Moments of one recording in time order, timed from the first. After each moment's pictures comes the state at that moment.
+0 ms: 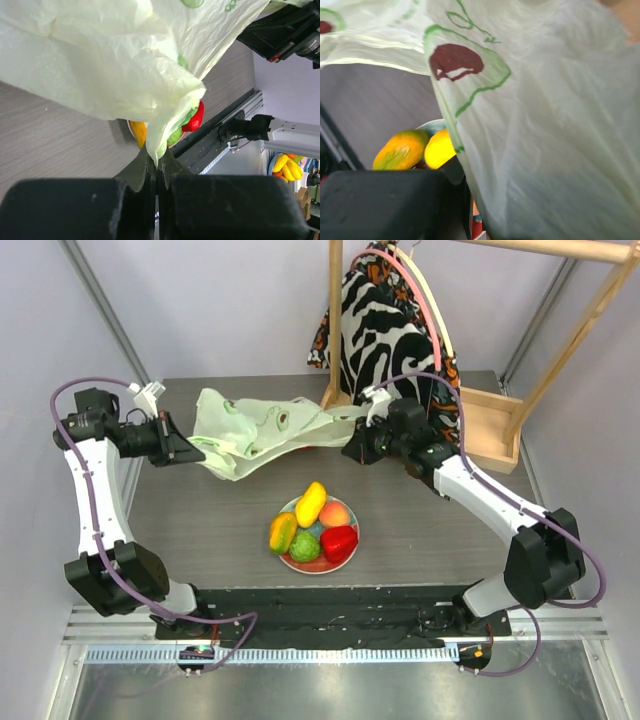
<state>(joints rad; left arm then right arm) 0.36 1.44 1.59 -1.31 0.97 0.19 0.49 1.45 1.14 -0.16 -0.31 0.21</state>
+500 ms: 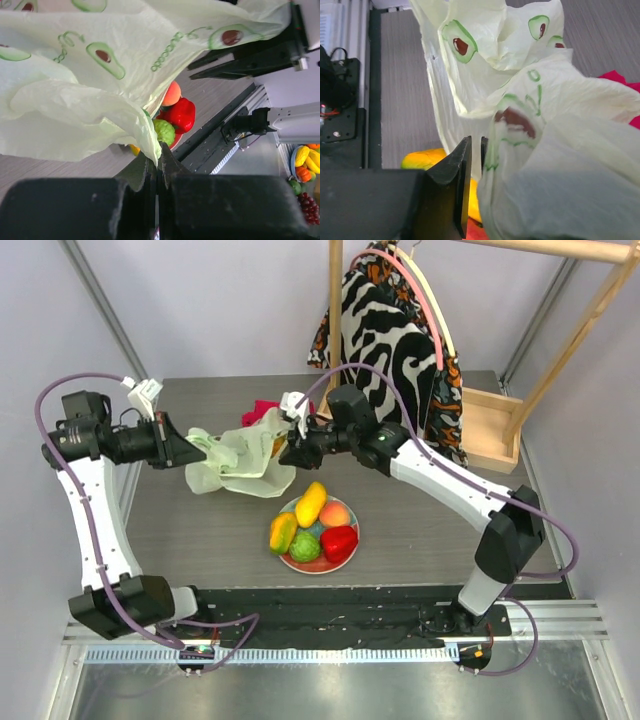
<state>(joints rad) 0.36 1.32 1.61 -1.35 1.03 0.27 0.76 1.67 1.53 -0.28 -0.59 -0.23</state>
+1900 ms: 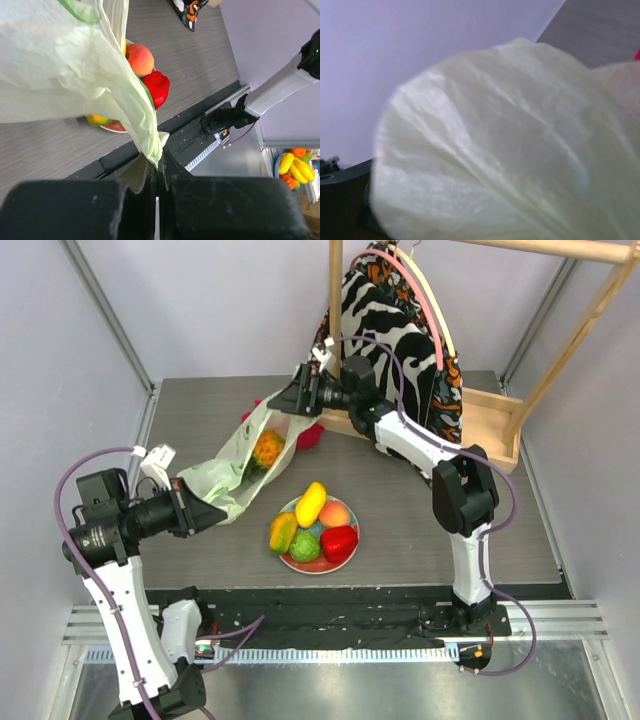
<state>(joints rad) 0.37 0.79 1.21 -1.36 1.04 0.08 0.55 2.08 1.80 0.20 -0.69 0.81</state>
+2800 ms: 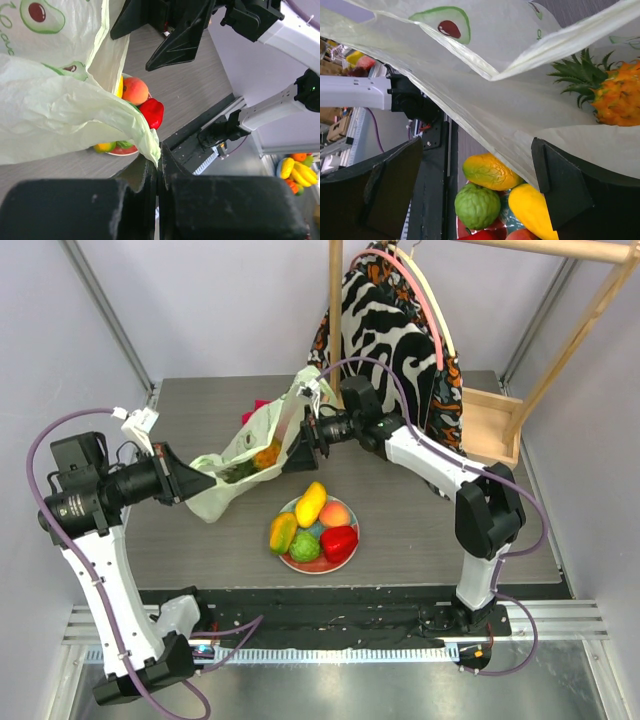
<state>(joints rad) 0.37 0.97 1.48 -1.34 1.08 0.06 0.60 1.83 1.51 -0.05 -1.02 0.22</state>
